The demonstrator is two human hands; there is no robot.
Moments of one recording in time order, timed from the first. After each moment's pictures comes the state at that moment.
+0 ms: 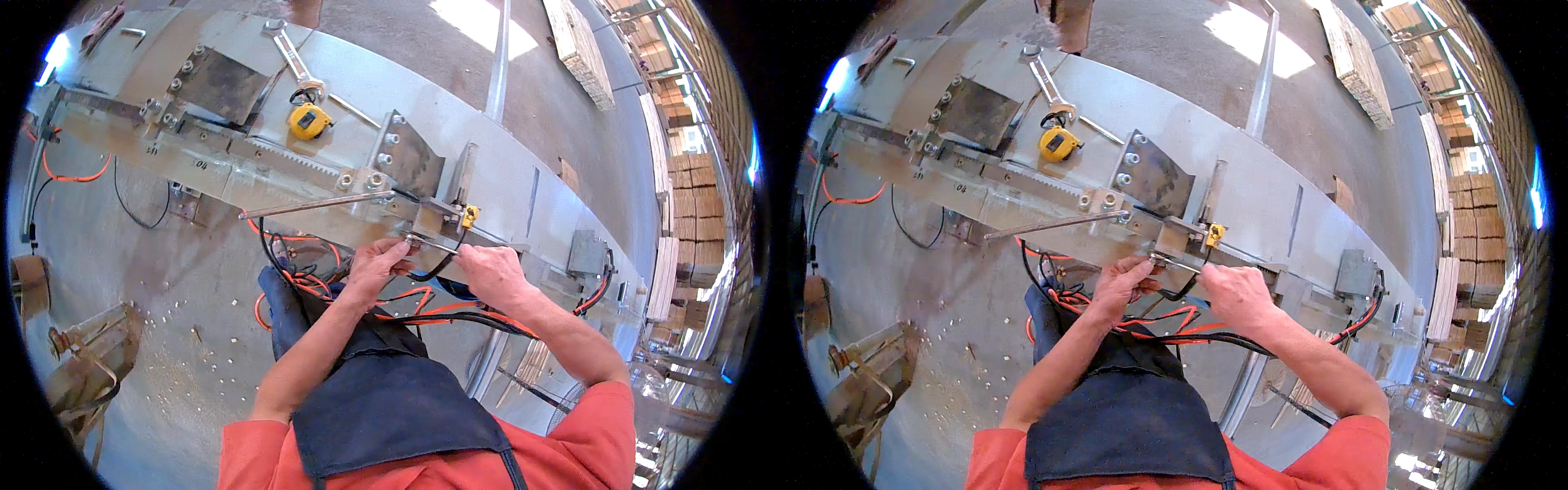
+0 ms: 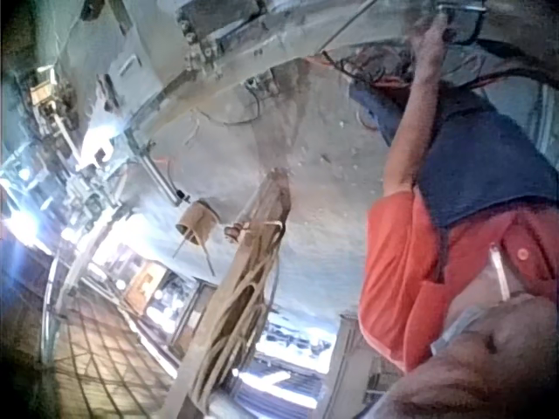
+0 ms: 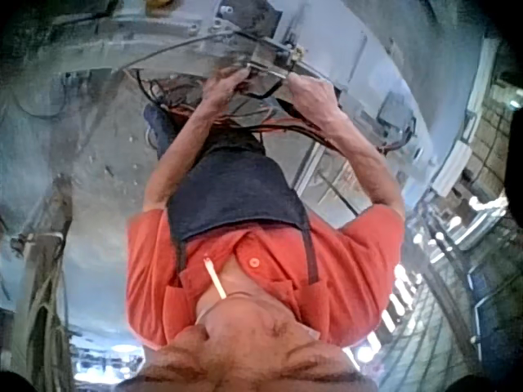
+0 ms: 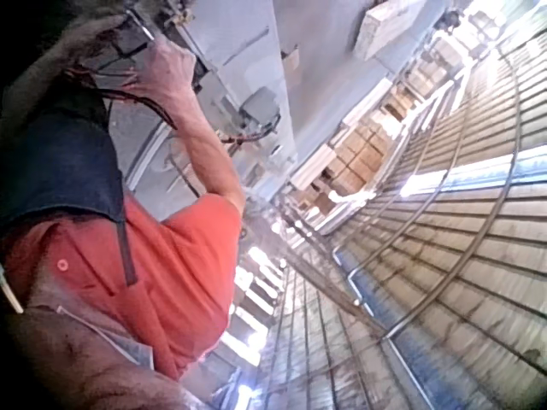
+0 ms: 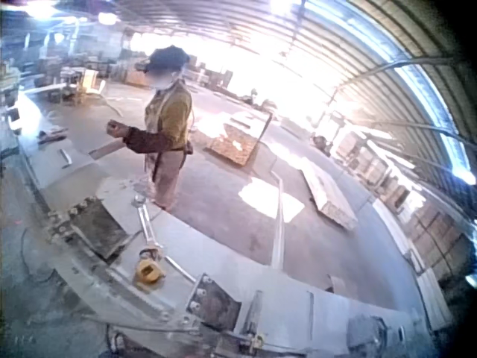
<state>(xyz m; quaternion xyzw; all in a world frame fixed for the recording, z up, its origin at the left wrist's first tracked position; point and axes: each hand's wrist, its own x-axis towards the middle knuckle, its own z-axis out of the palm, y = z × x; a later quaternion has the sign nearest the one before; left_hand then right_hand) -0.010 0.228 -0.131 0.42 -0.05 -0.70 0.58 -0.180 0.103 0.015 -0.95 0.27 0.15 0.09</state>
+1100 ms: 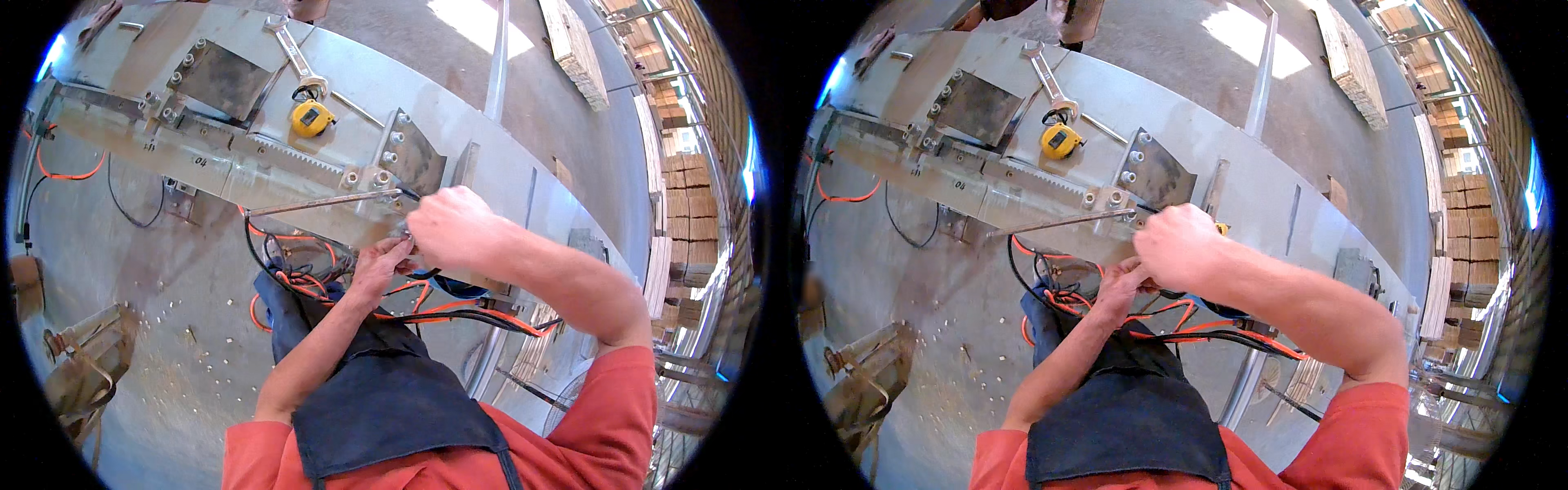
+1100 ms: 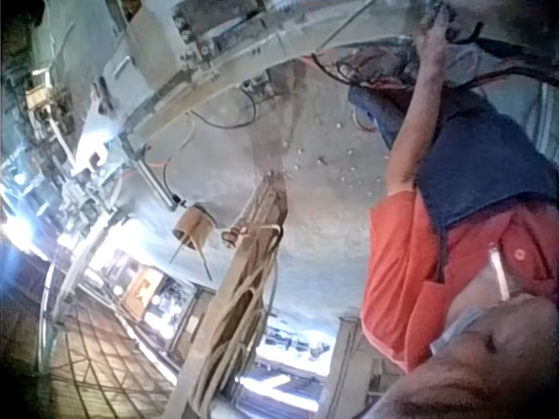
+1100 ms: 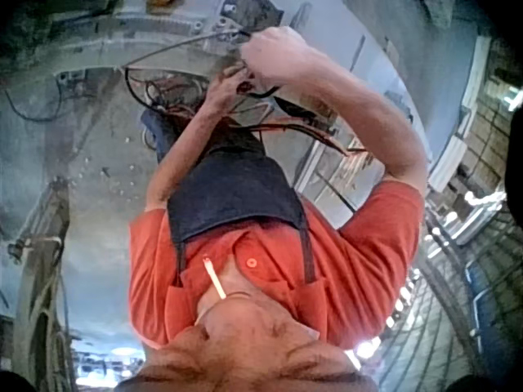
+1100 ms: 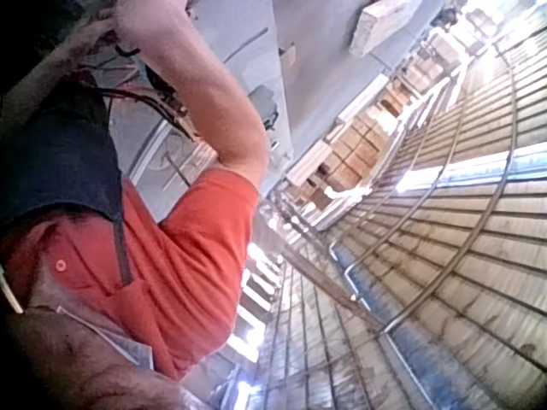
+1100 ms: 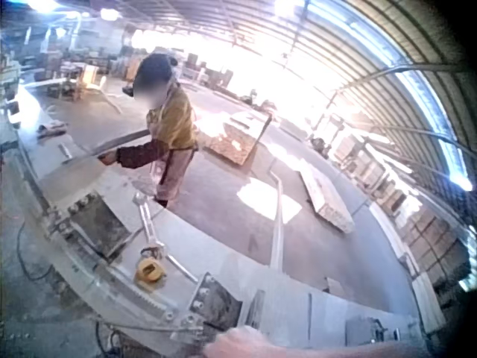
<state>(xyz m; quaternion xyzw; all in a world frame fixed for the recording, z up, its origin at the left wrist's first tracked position) -0.016 0.227 -0.140 0.40 -0.04 -0.70 0.59 -0.021 0.095 0.078 -0.91 0.11 0.40 0.05</state>
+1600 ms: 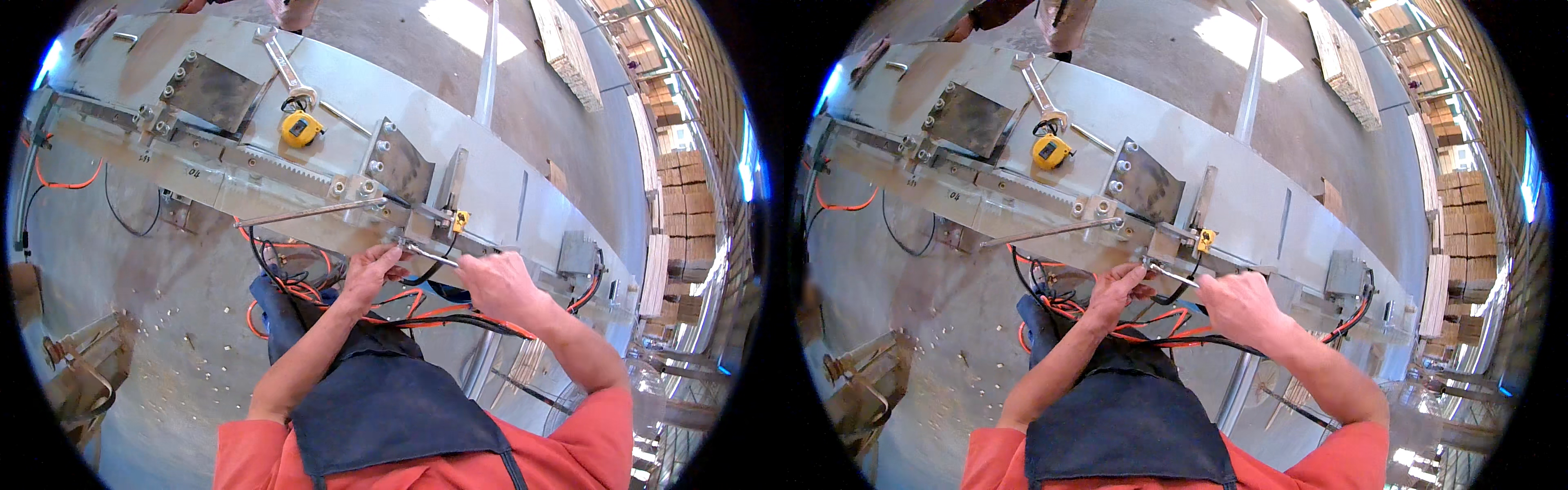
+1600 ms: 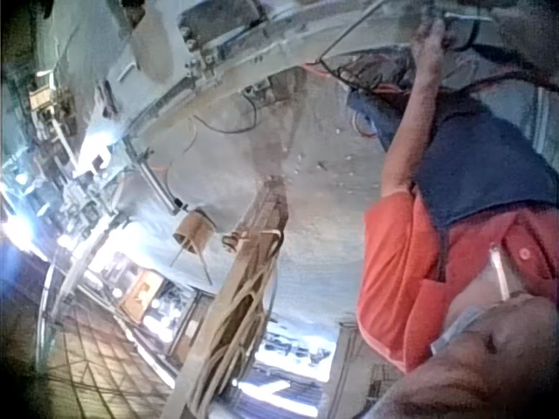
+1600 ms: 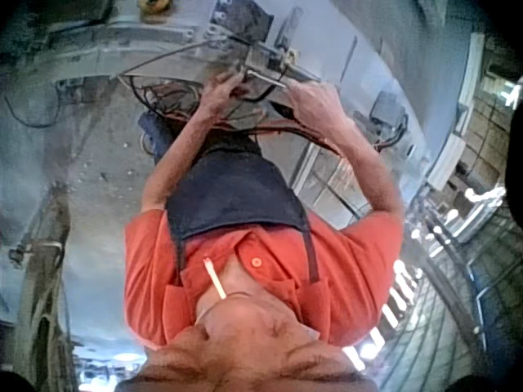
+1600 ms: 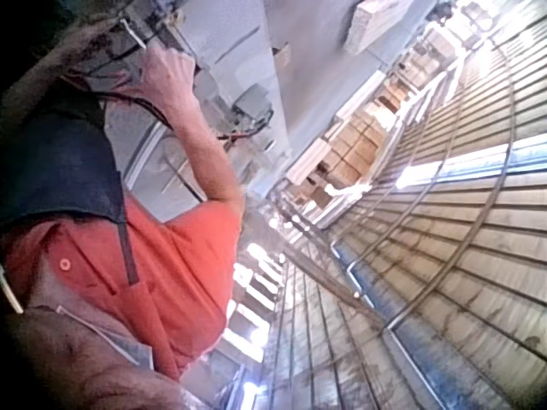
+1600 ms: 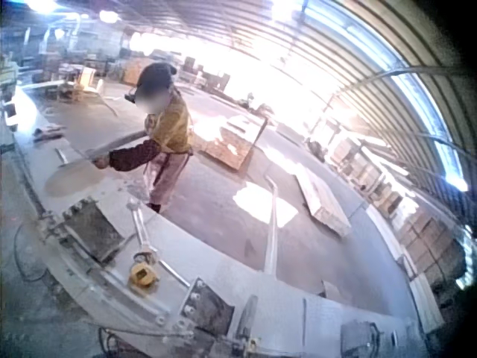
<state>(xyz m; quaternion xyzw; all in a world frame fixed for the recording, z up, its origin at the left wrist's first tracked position) -0.015 0.228 -0.139 0.40 -0.05 -0.70 0.59 -0.156 0.108 0.070 -0.93 0.26 0.23 0.09</state>
